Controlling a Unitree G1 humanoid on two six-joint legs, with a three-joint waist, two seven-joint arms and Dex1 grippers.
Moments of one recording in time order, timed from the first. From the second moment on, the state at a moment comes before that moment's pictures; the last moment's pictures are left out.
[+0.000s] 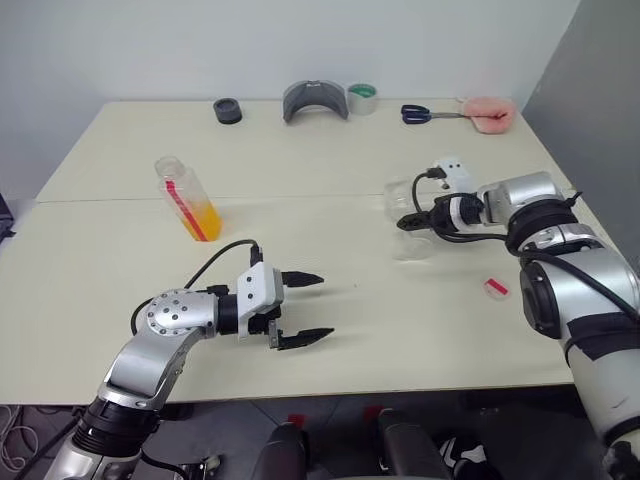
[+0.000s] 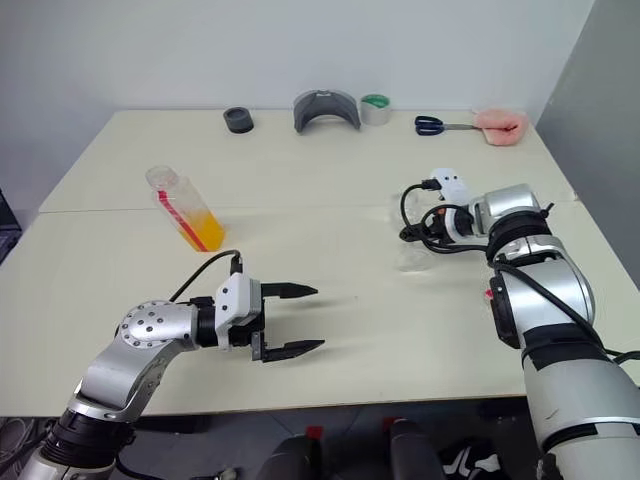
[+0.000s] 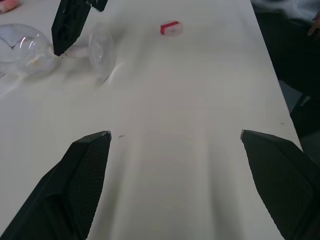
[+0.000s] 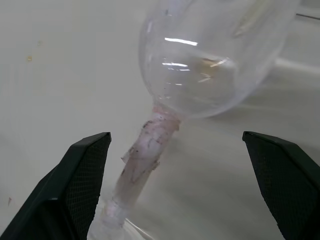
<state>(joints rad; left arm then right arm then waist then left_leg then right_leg) -0.20 0.67 -0.12 -0.27 -0.35 0.21 -1.07 -1.35 -0.41 0.12 1.31 0.03 0.67 0.91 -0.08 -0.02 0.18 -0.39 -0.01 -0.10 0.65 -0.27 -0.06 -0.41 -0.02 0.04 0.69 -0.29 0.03</state>
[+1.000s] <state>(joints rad) -0.21 0.61 -0.16 -0.27 -0.31 0.22 -1.04 -1.35 -0.42 0.28 1.29 -0.22 0.58 1.23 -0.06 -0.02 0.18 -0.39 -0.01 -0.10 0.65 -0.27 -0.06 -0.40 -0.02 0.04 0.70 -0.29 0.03</state>
